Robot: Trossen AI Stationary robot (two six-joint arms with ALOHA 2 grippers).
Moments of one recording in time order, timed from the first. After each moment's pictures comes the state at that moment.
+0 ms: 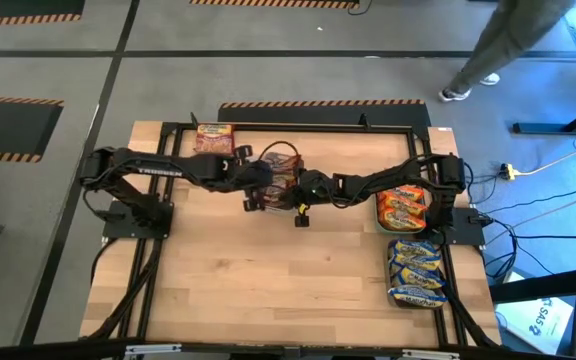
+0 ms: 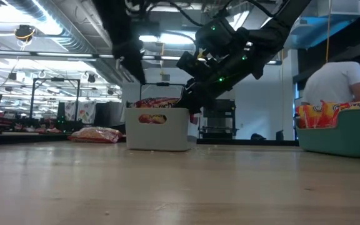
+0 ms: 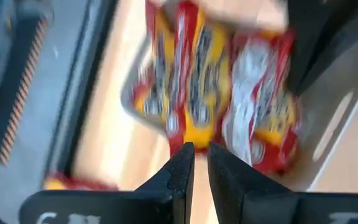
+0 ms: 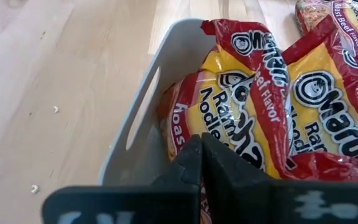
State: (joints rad) left arm 0.10 1.50 1.15 -0.70 -0.45 0.02; right arm -0.12 1.90 1.00 0.32 -0.02 -0.29
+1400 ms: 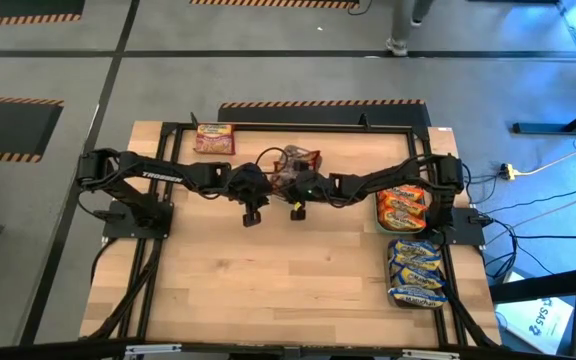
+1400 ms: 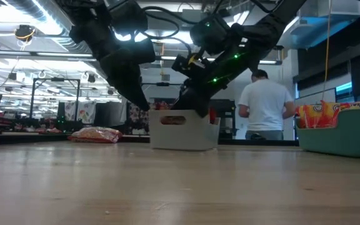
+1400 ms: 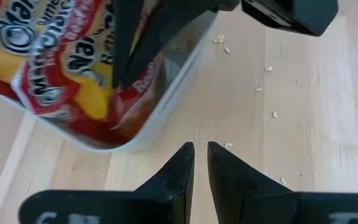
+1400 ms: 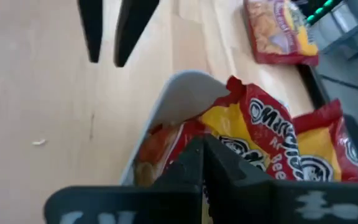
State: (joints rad) left arm 0.16 1.47 0.83 -0.23 0.03 -0.02; right arm -0.11 1.92 1.05 0.26 0.21 -0.38
